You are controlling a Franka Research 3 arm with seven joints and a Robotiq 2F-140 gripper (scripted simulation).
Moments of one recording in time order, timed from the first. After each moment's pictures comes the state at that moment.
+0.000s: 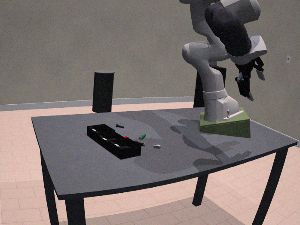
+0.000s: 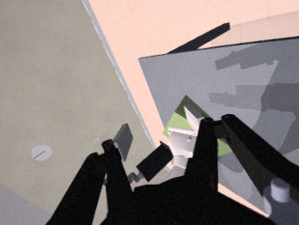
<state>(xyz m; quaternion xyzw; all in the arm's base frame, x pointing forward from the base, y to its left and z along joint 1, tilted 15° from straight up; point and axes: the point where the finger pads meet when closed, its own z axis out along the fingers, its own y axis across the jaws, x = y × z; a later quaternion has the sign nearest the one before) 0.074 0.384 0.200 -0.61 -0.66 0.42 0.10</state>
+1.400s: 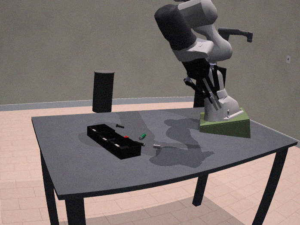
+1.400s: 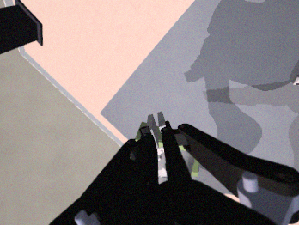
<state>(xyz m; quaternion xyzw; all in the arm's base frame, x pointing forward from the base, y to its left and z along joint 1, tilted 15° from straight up) 0.224 0.304 0.165 -0.80 -0.53 0.27 0.05</state>
